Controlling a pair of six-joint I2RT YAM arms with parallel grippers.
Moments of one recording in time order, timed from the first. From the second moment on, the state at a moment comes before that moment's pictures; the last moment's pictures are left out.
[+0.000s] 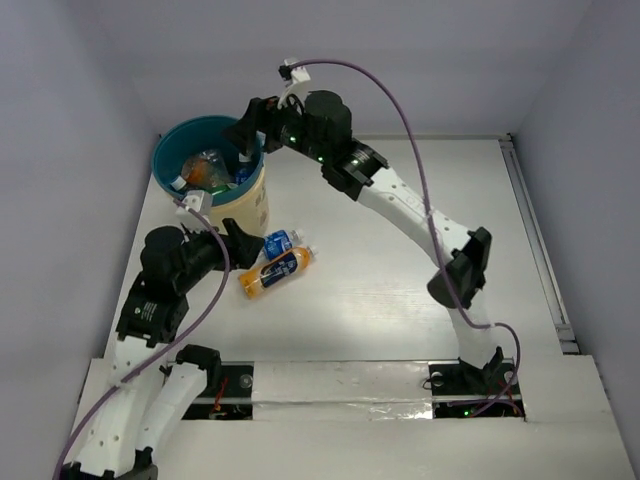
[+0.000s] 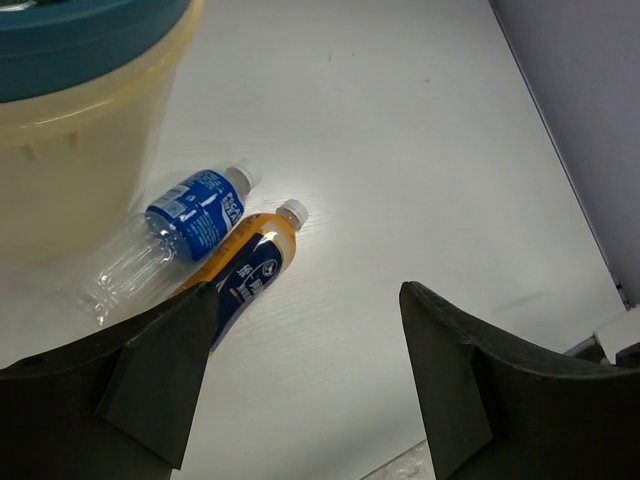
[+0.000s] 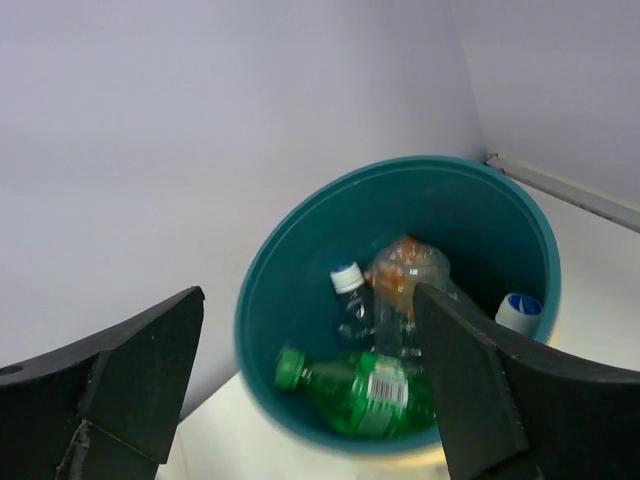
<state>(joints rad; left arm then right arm) -0.23 0.60 0.84 -0.56 0.26 -0.40 0.84 2.16 2.39 -0.13 -0.17 0.46</state>
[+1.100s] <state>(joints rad) -0.77 1.52 0.99 -0.55 -0.27 -0.24 0.79 0.85 0.86 0.12 0.09 0.49</state>
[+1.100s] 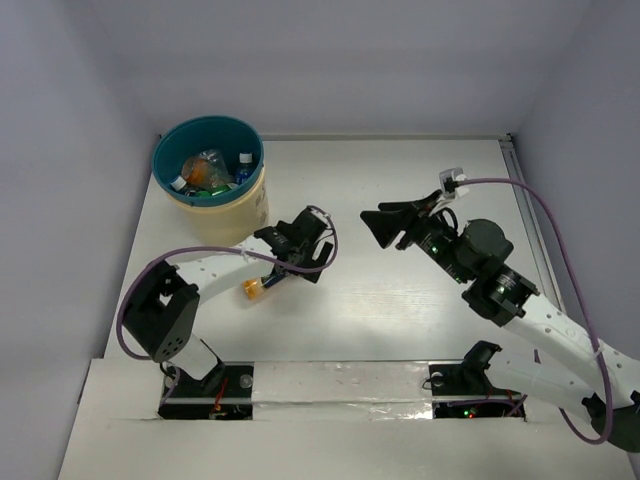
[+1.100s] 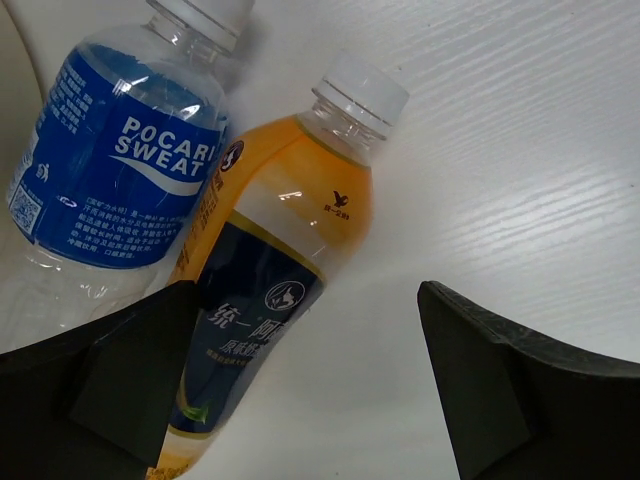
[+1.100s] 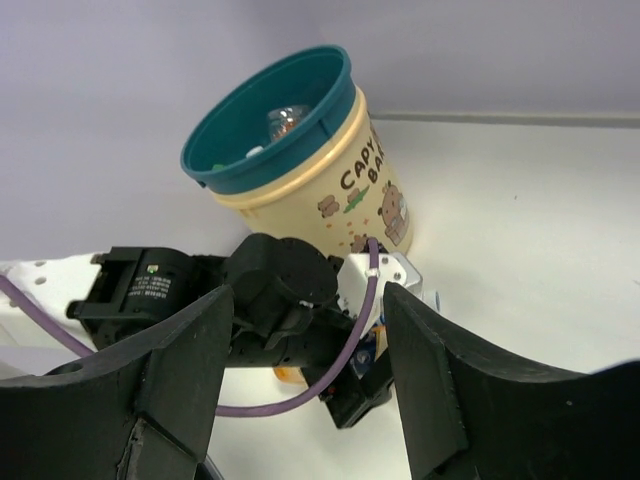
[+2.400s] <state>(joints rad) -0.70 0.91 1.32 -0.52 -0.25 -0.37 0.79 1.46 0.95 0.18 0.06 0.75</state>
